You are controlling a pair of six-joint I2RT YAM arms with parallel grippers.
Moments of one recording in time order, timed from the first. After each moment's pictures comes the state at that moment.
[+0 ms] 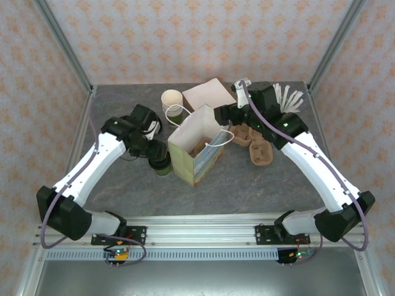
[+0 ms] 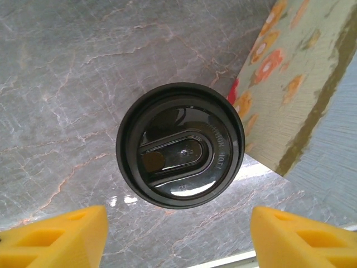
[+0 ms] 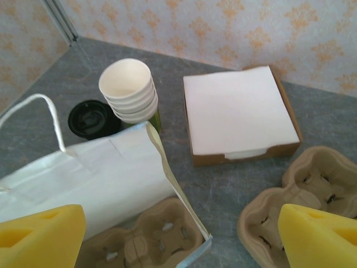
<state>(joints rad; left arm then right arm) -0.37 1.38 1.32 -1.23 0.05 -0.28 0.56 1.32 1.49 -0.72 0.03 0.14</state>
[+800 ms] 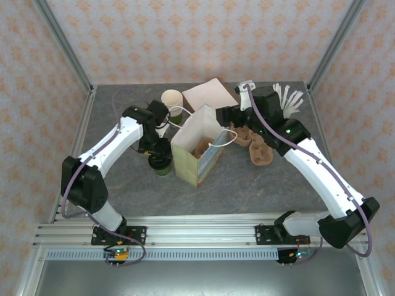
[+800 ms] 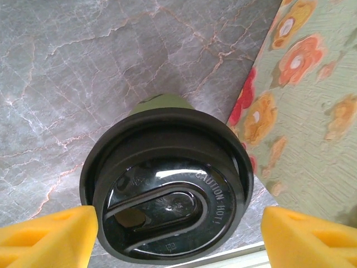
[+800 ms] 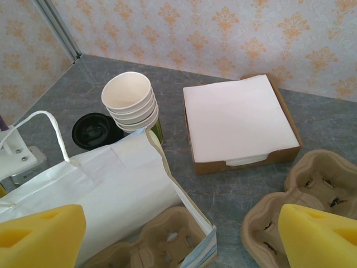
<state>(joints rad) -0.37 1.63 1.43 -1.28 0.08 -0.22 0.56 1.26 1.41 -0.64 0.03 0.17</state>
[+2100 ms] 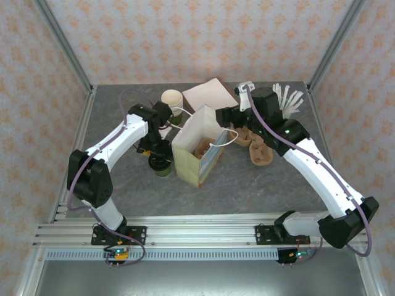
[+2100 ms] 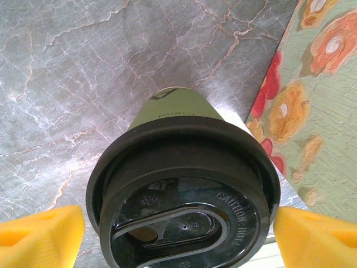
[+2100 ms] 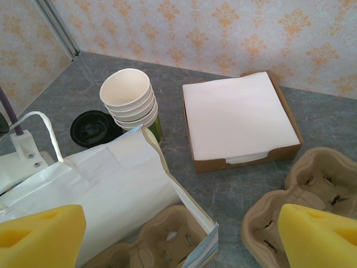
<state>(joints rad) -0.38 1.69 1.46 -1.34 0.05 -0.17 0.56 1.26 1.40 -0.63 0.03 0.17</state>
